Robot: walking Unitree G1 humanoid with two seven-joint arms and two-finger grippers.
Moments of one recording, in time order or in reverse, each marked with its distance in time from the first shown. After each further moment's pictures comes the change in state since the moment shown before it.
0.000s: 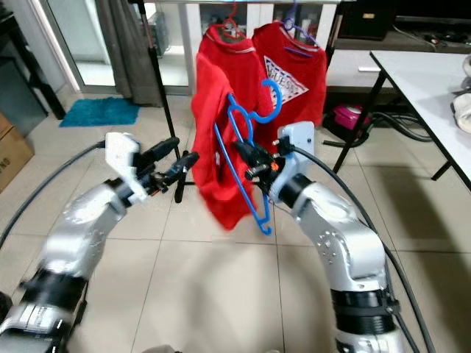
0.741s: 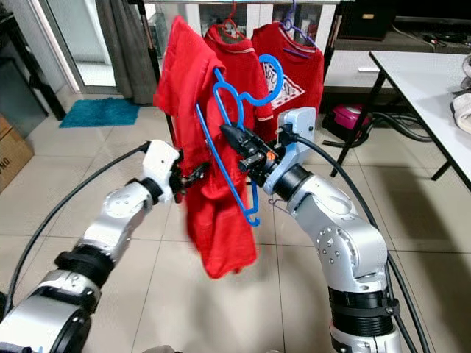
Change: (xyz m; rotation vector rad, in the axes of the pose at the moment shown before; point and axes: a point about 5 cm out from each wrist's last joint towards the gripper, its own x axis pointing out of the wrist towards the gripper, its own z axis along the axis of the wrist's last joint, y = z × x) left arm 0.032 -0.004 -0.030 0.122 0.128 0.082; right arm -0.003 0.018 0.019 0.043 -0.094 0.124
